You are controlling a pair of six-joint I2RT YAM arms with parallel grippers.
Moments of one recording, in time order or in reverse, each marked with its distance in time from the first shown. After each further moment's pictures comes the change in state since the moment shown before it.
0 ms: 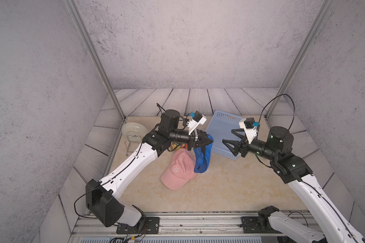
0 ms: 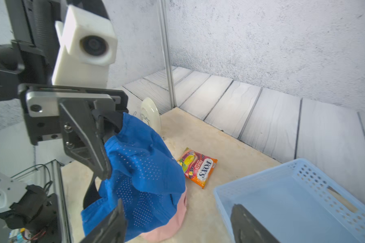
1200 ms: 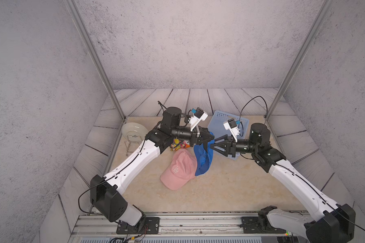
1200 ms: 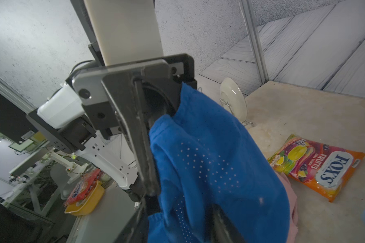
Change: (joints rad) left arm 0.004 0.061 0.047 0.044 0.000 -0.055; right arm 0.024 0.221 -0.058 0.248 -0.470 0.298
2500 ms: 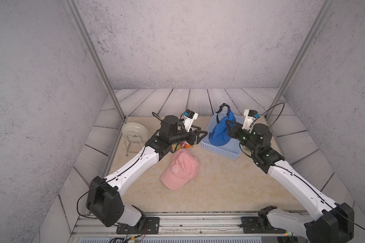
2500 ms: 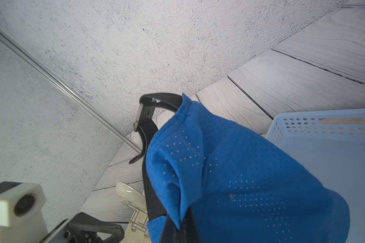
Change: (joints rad) left arm 0.006 -0.031 -0.213 0.204 -0.463 -0.057; right arm 0.006 -0.004 -0.034 0.190 0.918 0.364
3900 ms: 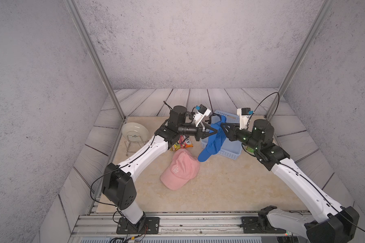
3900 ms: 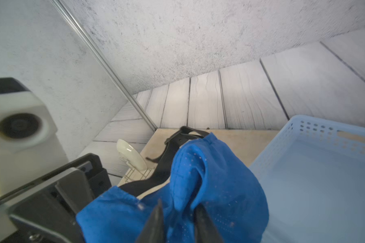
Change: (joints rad) left arm 0.002 0.157 0.257 -0.060 0.434 -0.027; right arm -0.006 -0.006 0.136 -0.261 -0.186 -0.278
